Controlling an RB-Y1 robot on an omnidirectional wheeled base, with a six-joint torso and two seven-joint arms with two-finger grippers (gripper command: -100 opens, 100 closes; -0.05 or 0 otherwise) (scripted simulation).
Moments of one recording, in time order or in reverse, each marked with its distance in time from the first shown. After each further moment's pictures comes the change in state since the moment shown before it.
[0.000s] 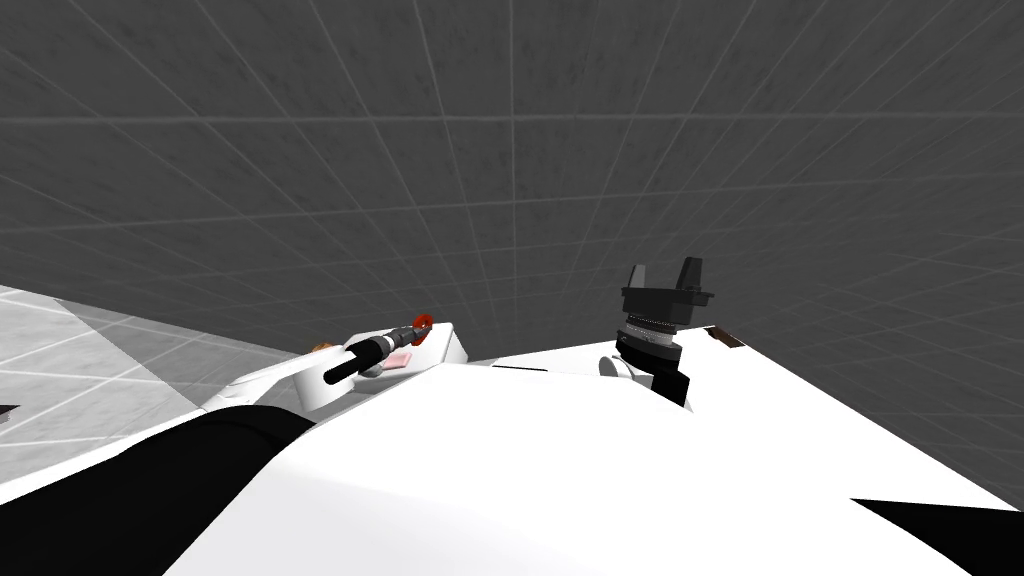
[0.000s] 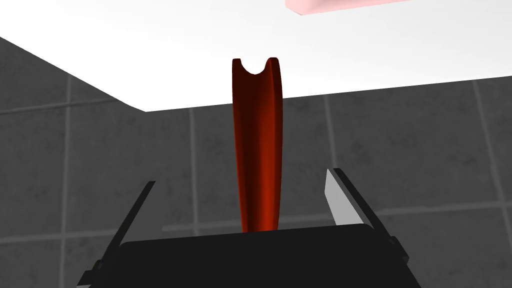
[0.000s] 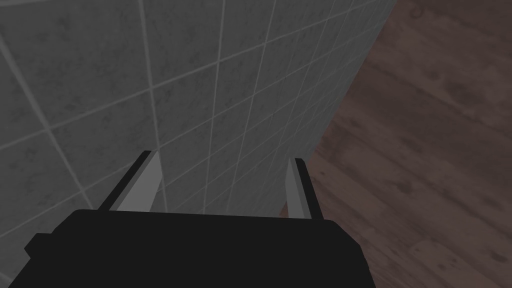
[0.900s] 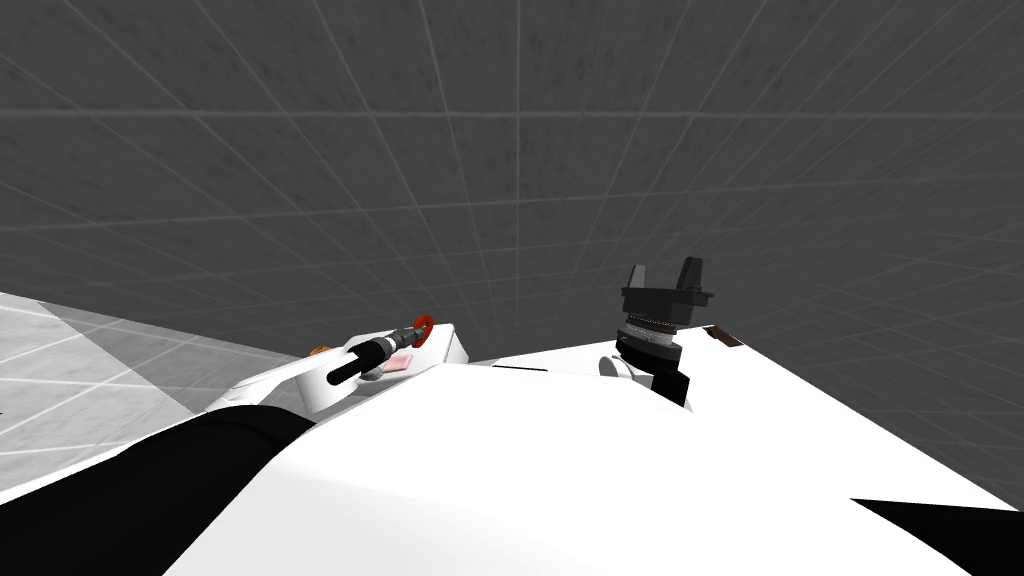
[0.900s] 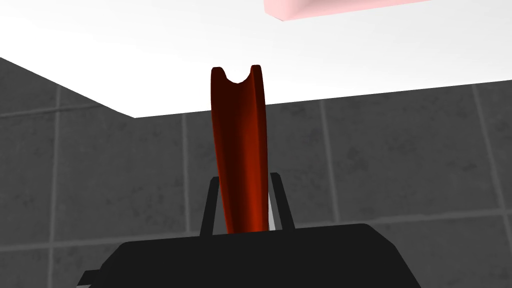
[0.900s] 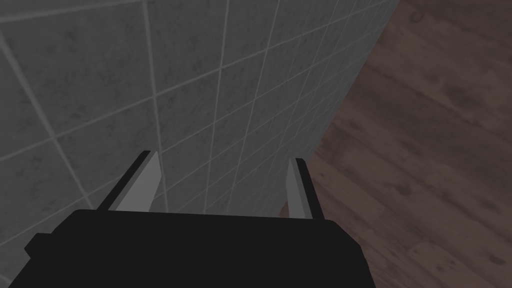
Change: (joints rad) left arm -0.005 -0.024 -0.009 -0.017 0.014 0.028 -0.039; right arm 0.000 0.000 0.000 0.000 0.000 0.000 0.000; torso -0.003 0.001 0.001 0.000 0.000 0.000
